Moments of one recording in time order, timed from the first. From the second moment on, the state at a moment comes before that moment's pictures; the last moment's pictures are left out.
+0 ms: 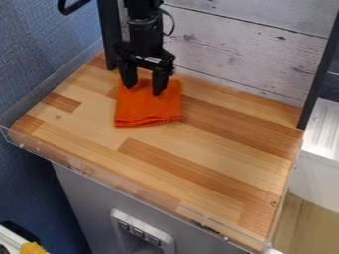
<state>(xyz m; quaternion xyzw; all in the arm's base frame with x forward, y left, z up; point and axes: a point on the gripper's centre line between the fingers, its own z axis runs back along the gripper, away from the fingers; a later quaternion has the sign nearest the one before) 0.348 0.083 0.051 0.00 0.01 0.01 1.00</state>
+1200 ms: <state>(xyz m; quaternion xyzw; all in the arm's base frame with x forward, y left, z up) 0.300 0.004 0.104 0.01 0.00 0.01 1.00</state>
